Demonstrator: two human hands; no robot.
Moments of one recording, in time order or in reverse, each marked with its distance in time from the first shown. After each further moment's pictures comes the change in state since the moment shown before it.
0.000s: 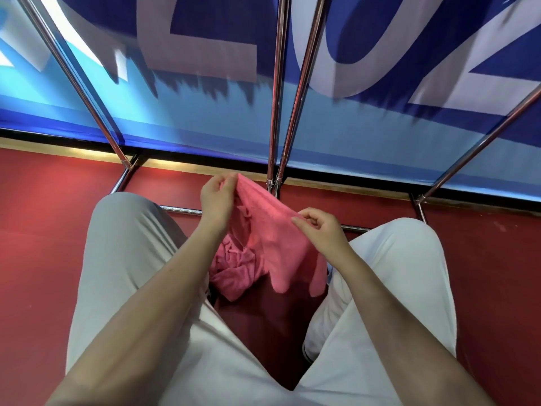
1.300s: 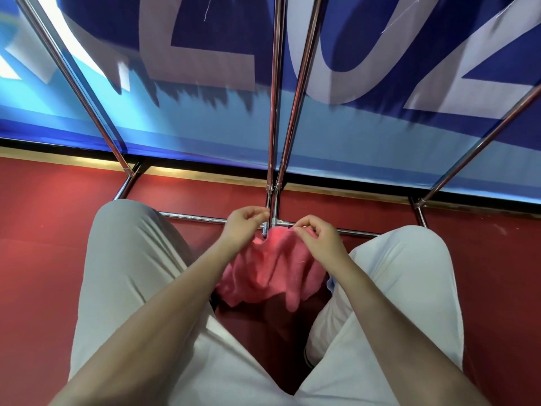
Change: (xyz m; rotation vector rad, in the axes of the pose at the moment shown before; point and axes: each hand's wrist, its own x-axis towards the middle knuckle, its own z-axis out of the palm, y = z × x) left_hand -0.016 -0.039 0.020 0.273 -0.332 -0.072; right_hand -0.004 0.019 0.003 -0.098 0.058 0.071
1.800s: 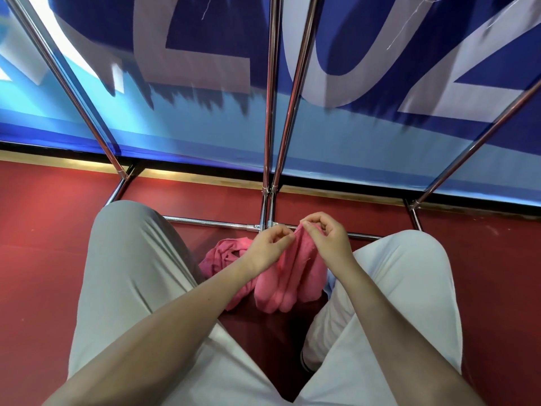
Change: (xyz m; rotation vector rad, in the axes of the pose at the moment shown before) left_hand -0.026 -0.005 0.045 -0.012 -0.296 0.104; right_hand -0.002 -0.009 -0.015 0.222 0.112 -0.088
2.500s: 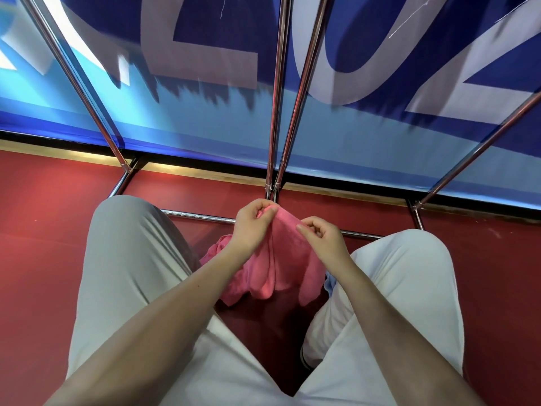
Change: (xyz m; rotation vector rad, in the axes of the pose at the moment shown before) left_hand 0.004 0.017 -0.031 -0.052 0.373 0.108; right_hand -0.002 0.006 0.011 -0.133 -0.093 0.077
